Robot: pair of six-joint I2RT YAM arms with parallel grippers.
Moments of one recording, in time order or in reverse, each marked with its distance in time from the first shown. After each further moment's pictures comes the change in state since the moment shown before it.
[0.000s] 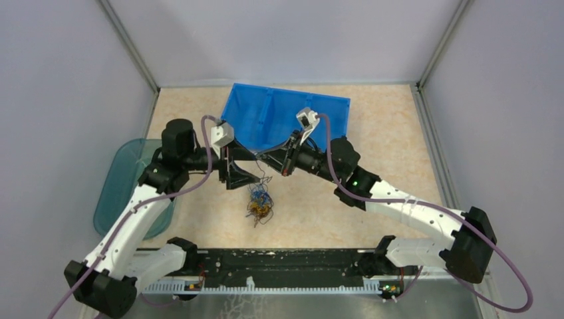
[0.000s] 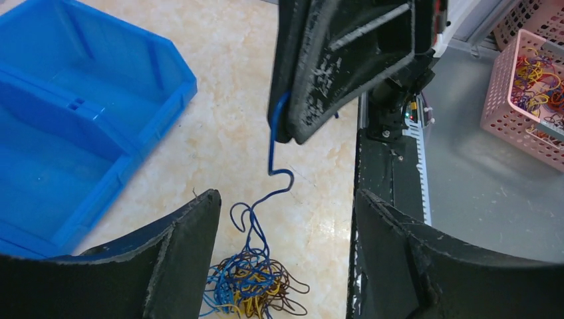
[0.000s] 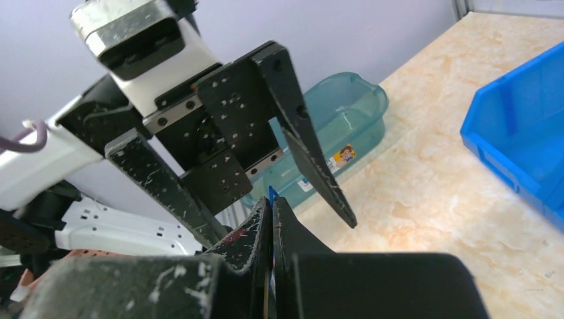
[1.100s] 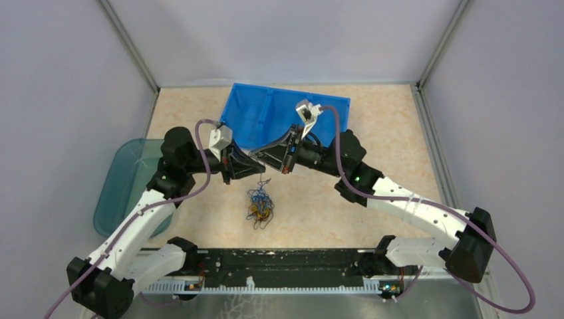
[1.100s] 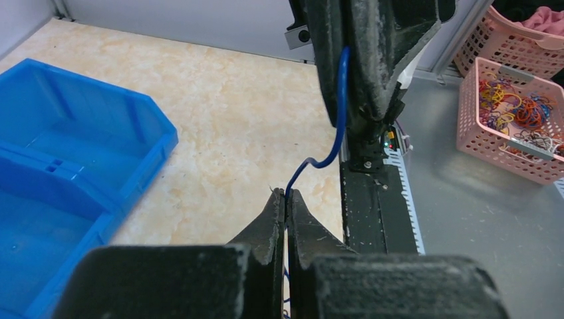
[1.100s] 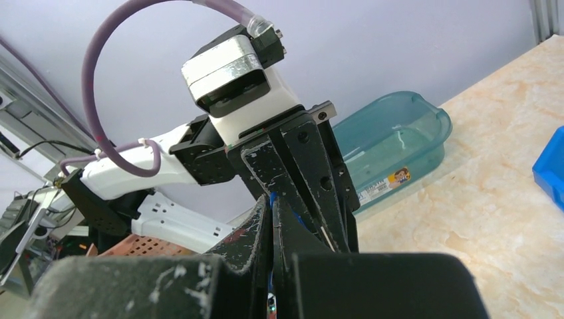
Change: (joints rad) left arm -0.046 -0.068 -0.173 0.457 0.051 -0.236; right arm 0.000 0.002 0.086 0.034 -0.138 0.074
